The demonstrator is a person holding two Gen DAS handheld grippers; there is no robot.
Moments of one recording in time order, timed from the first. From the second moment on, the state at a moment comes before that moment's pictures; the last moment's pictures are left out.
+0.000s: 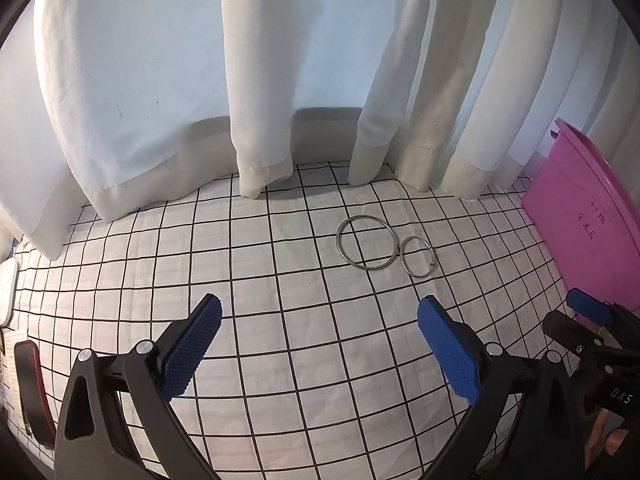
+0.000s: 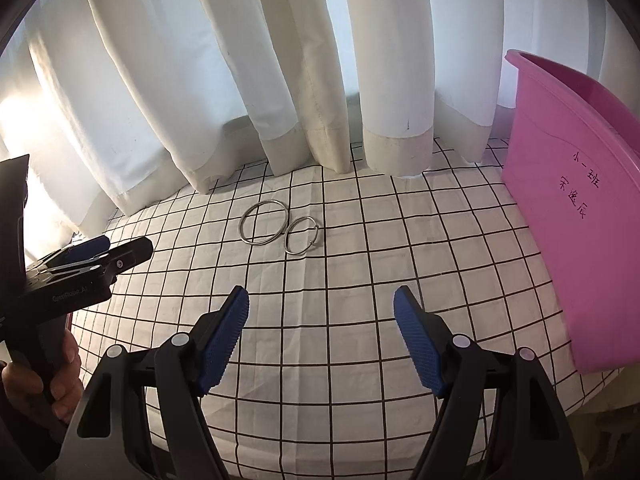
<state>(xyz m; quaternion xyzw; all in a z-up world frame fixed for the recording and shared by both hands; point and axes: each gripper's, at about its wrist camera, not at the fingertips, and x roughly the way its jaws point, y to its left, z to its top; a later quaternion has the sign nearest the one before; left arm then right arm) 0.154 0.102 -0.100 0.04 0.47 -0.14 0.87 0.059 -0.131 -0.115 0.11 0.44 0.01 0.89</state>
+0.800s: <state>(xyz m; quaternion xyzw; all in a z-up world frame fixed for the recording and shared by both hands) 0.201 0.067 -0.186 0.07 0.45 -0.16 0.88 0.143 -0.129 -0.211 0.11 0.44 0.04 0.89</state>
